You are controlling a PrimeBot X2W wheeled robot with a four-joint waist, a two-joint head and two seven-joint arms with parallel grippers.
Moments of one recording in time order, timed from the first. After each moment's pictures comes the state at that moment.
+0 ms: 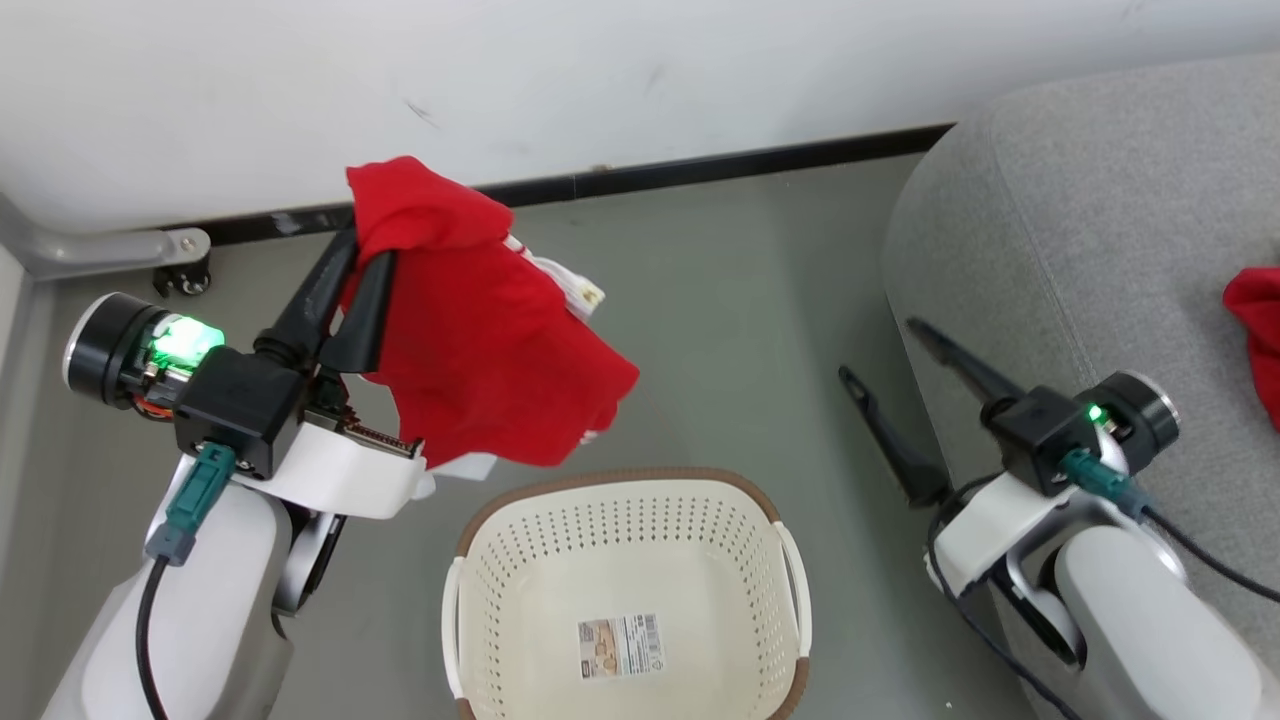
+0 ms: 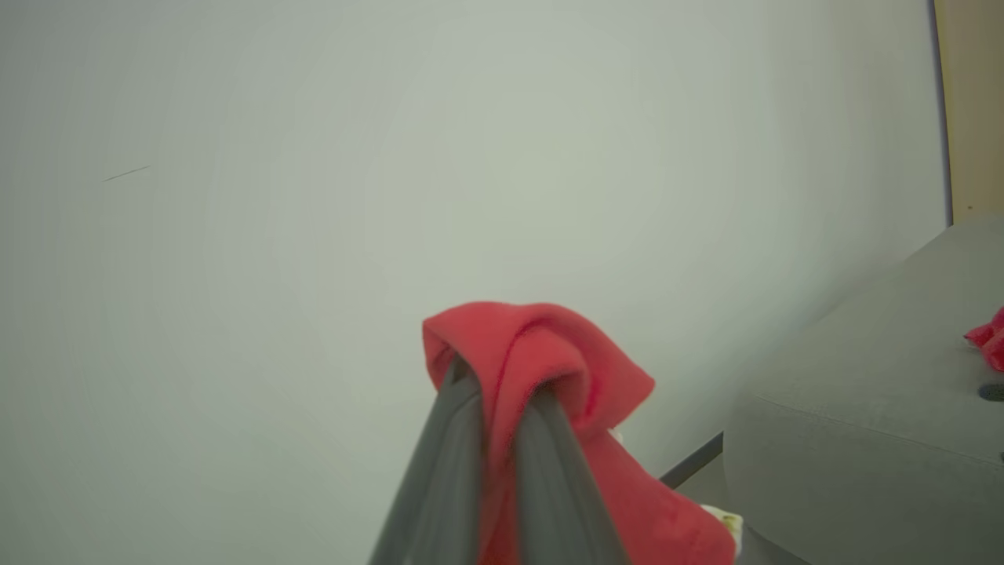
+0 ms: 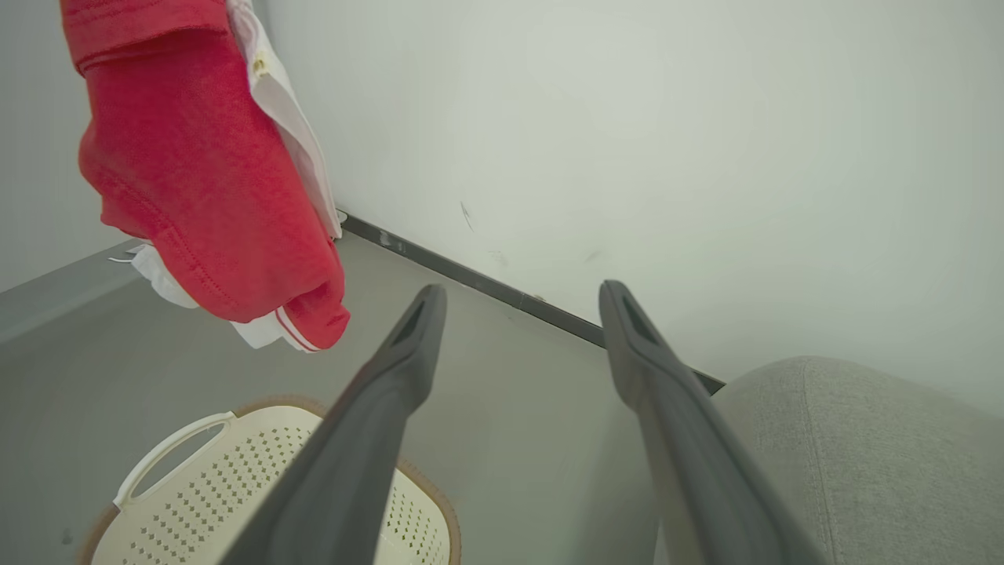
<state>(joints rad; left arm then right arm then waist) -0.49 0.25 -0.33 -0.02 -0.21 0.05 -0.25 -0.38 -0.23 0.35 0.20 0.02 0.13 -0.25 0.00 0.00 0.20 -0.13</state>
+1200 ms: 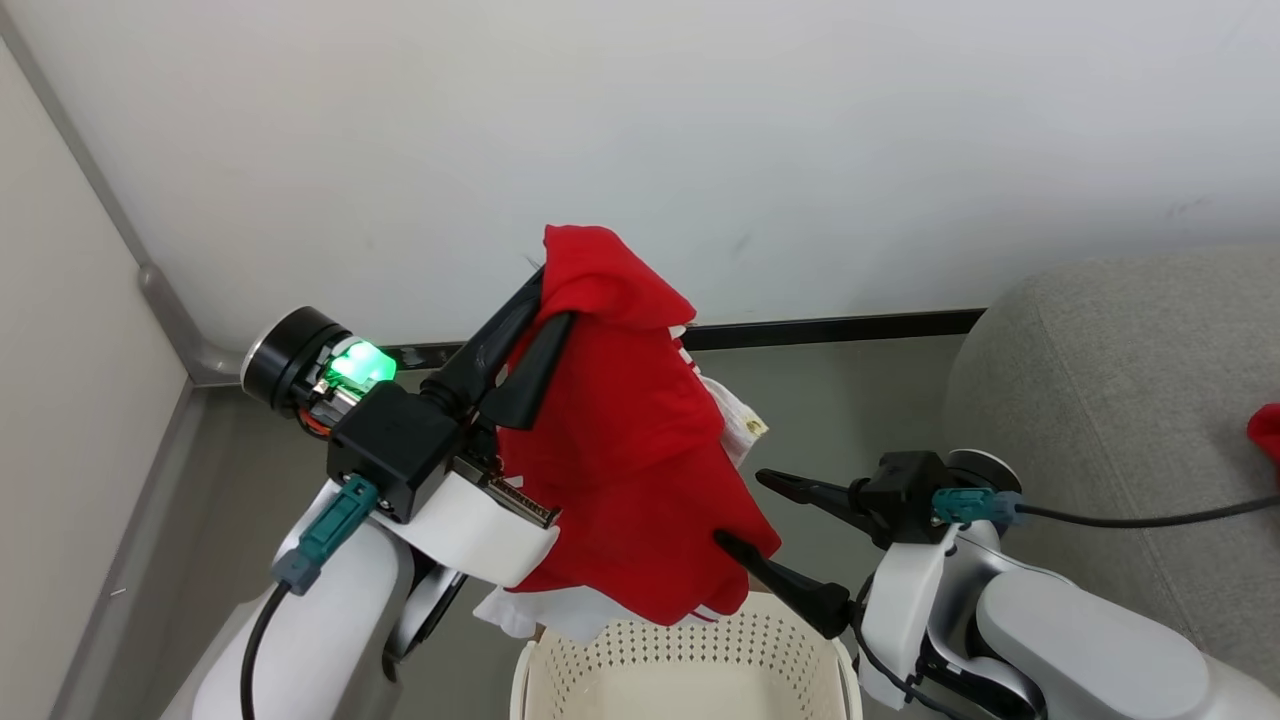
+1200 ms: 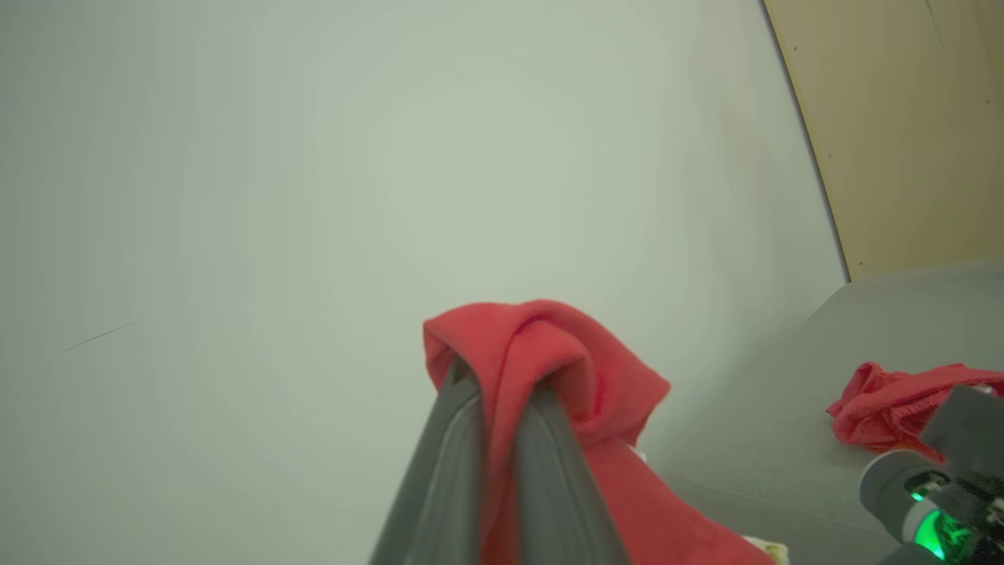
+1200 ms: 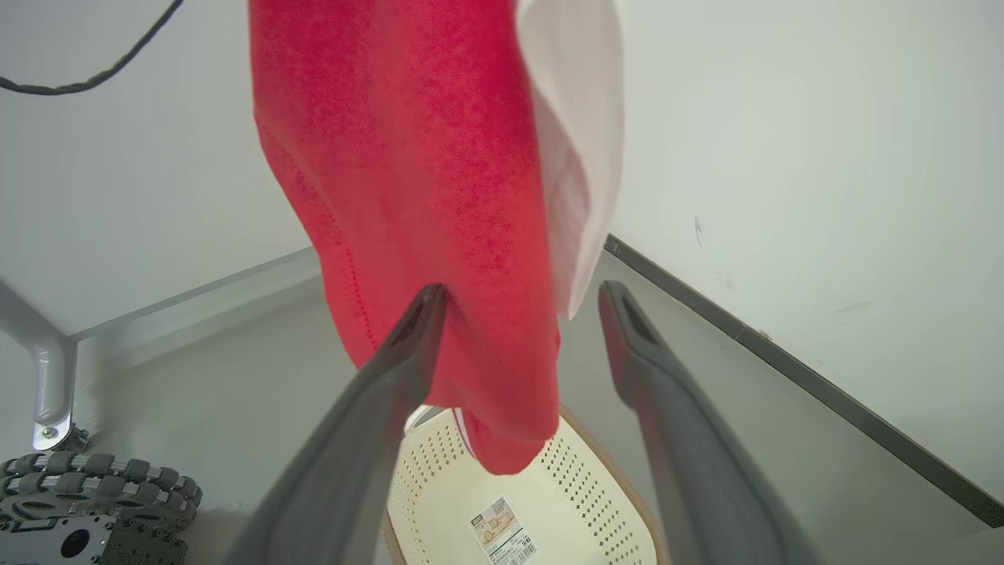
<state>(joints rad) -0.48 0.18 -0.47 -0.10 -0.25 -0.03 -0.18 -0.56 -0.40 1.02 0.19 0.59 0.13 -0.17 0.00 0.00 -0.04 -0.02</state>
